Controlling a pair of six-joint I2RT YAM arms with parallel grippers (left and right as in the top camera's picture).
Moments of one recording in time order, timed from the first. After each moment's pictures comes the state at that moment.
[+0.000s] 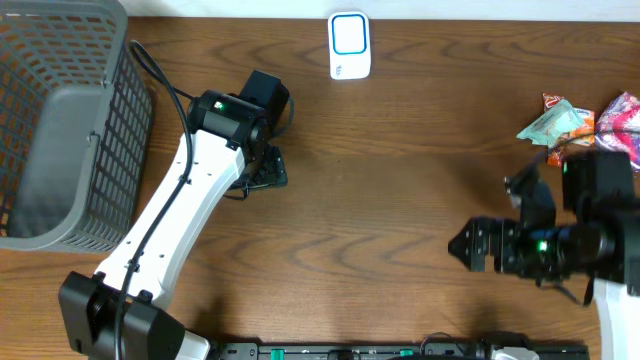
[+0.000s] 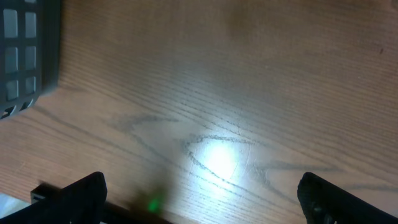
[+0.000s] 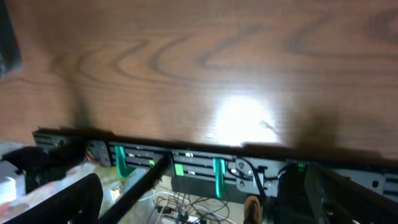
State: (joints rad) left arm -0.40 1.64 1.52 -1.42 -0.20 -0.62; right arm -0.03 1.07 1.37 -1.70 -0.39 0.10
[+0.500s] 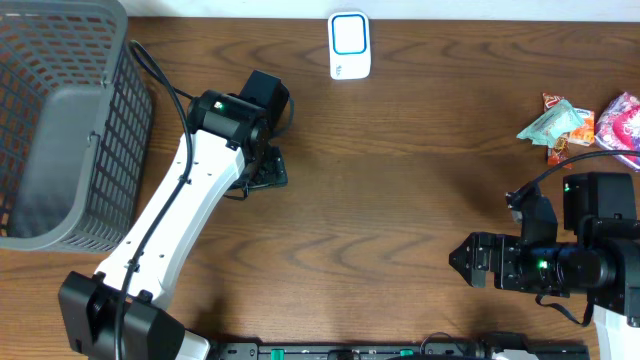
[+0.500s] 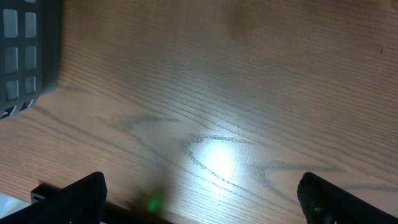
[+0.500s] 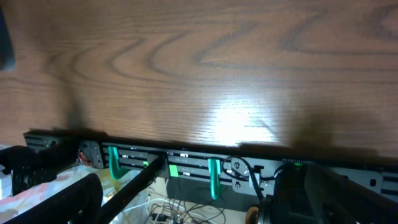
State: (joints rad) left arm -0.40 1.64 1.52 -1.42 -0.20 -0.62; right arm -0.03 1.00 1.32 -1.69 -0.37 0.10
